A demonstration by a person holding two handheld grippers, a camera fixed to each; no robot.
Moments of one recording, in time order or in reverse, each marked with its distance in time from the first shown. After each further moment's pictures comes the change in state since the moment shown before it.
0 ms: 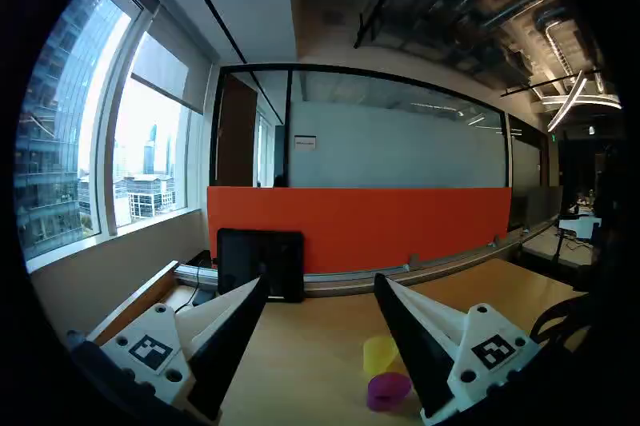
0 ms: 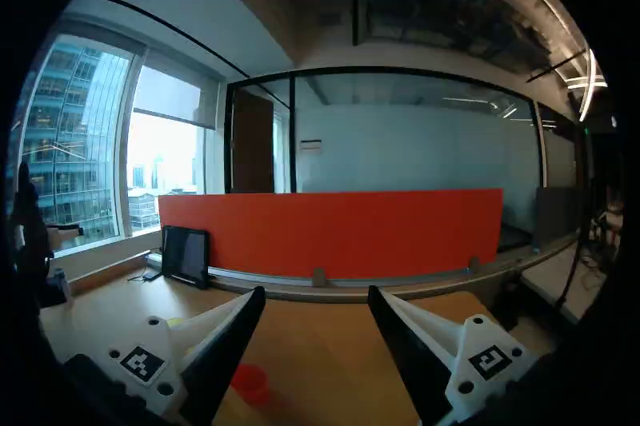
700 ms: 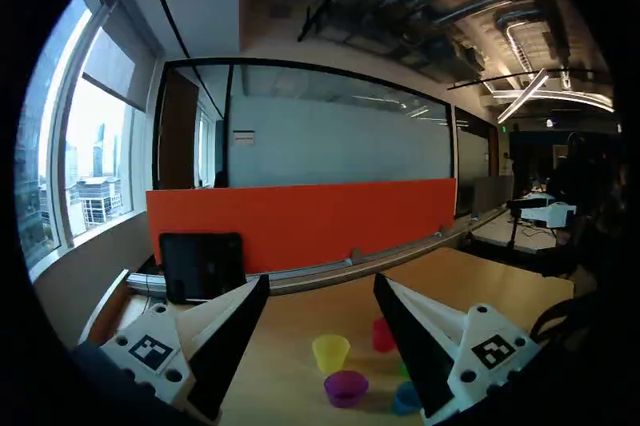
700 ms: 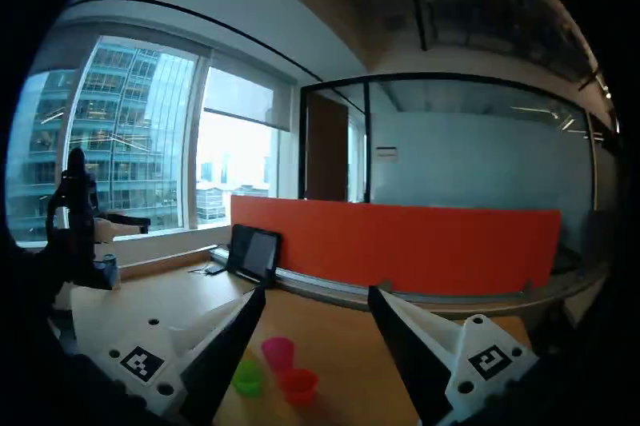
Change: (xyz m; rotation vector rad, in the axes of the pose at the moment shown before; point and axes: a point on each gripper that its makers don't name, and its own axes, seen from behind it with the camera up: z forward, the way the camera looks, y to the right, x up) left arm 0.010 0.067 -0.003 -0.279 -0.032 0.035; right arm 0.023 -0.074 -0.018 0.346 0.014 -0.066
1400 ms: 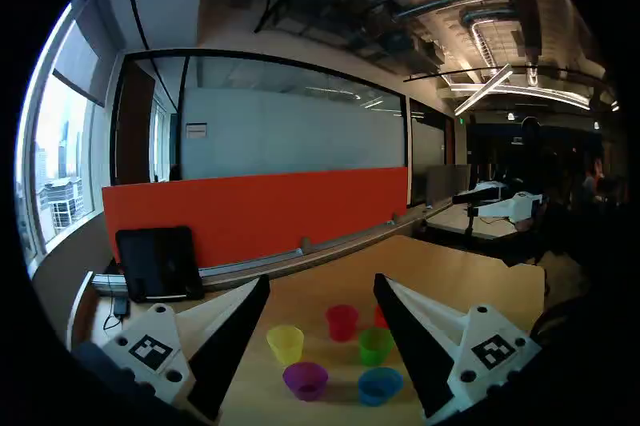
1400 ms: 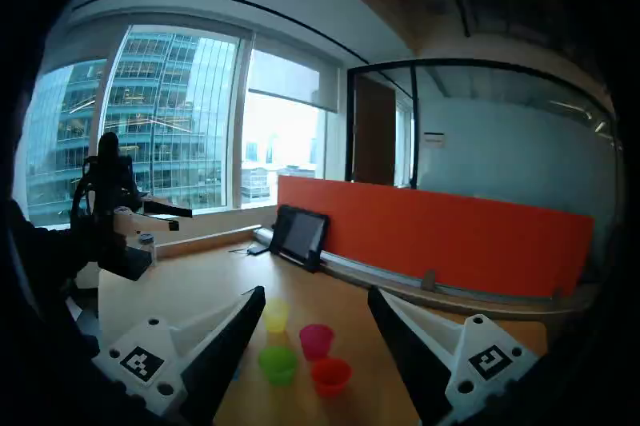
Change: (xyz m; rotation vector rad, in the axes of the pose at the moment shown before) left arm -0.018 0.053 -0.006 -0.208 -0.041 0.019; right arm -0.017 -0.045 0.008 0.200 -0.091 -0.033
